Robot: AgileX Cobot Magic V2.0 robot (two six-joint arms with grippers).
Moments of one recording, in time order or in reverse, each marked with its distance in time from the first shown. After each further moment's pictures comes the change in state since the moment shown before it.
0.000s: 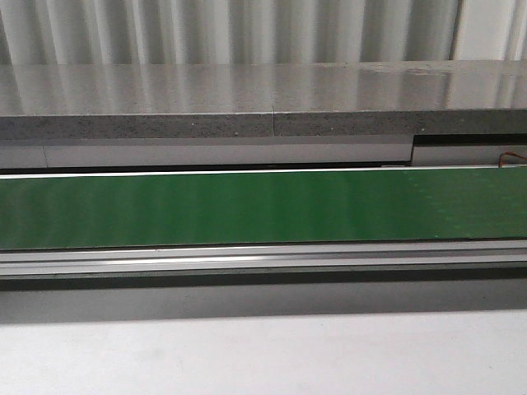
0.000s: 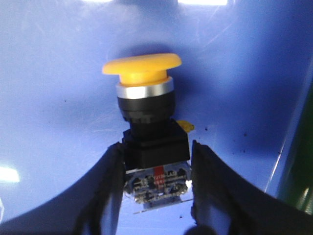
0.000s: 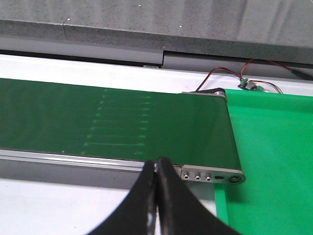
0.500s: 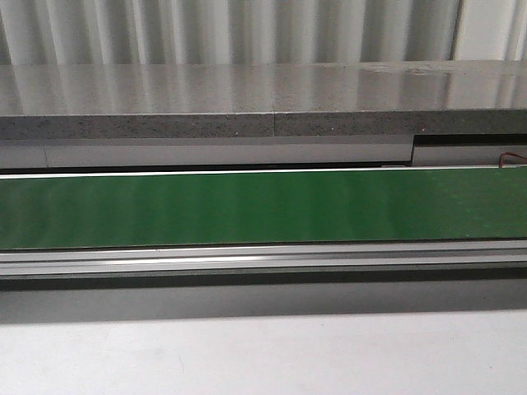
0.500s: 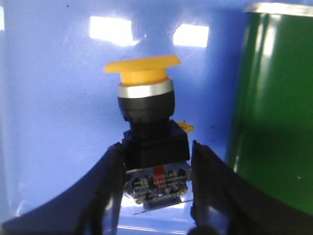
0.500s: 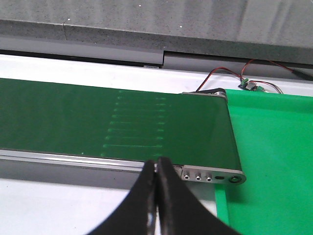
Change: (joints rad) left arm -0.004 -0.134 0.000 -0.035 0.007 -0.055; right arm 0.000 0.000 0.000 0.000 0.000 0.000
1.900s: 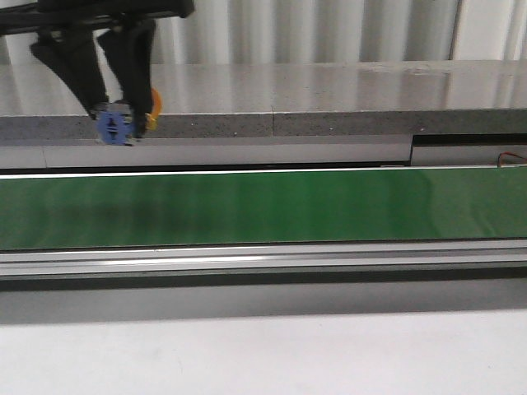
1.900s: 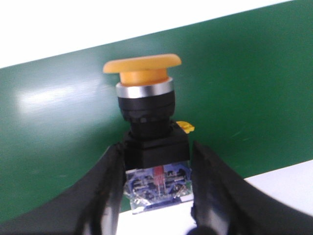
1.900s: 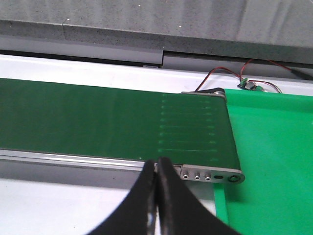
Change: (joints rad) left arm -0.857 -0.182 -0.035 -0.019 -0.032 -0.556; right arm 0.000 0.000 0.000 0.000 0.000 0.000
